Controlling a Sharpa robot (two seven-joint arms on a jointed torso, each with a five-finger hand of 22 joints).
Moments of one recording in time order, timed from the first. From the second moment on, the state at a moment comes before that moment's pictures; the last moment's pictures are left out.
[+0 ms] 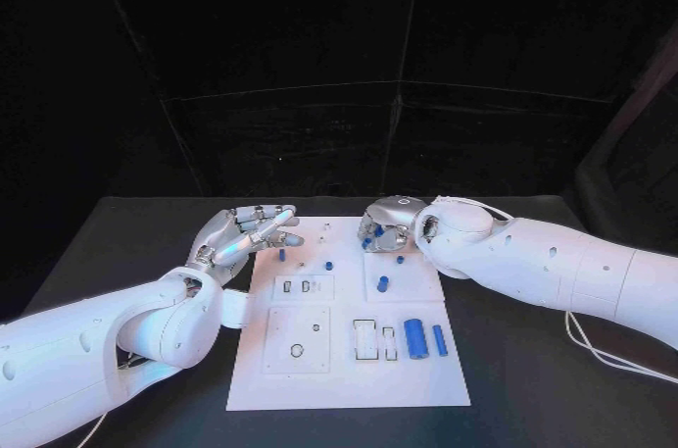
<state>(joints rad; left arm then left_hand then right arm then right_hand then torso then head) 1.16 -0.88 -0.09 1.66 -0.01 -0.38 0.56 1.30 -0.05 0.14 0.11 0.05 0.91 0.22 0.12 0.07 1.03 0.16 0.15 0.07 1.15 0.11 0.25 0.20 0.18 0.98 0.21 0.29 0.13 1.20 -0.61 0.00 1.21 -1.66 -0.15 -0.01 1.28 0.04 0.10 -0.27 0.21 0.98 0.18 0.07 0.07 1.07 0.11 0.07 0.06 1.46 0.02 1.16 0.91 0.18 1.13 0.12 0.99 0.62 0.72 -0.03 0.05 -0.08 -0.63</state>
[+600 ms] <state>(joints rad) 1.16 -0.88 -0.09 1.65 -0.01 -0.37 0.55 1.29 -0.04 0.14 0.11 0.05 0.91 0.22 0.12 0.07 1.03 0.16 0.15 0.07 1.15 0.11 0.25 0.20 0.18 0.98 0.21 0.29 0.13 1.21 -0.61 0.00 1.21 -1.67 -0.13 -0.02 1.31 0.11 0.27 -0.28 0.06 1.02 0.18 0.07 0.07 1.12 0.11 0.07 0.06 1.47 0.02 1.25 1.00 0.16 1.14 0.11 1.11 0.74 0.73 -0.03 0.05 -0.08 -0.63</state>
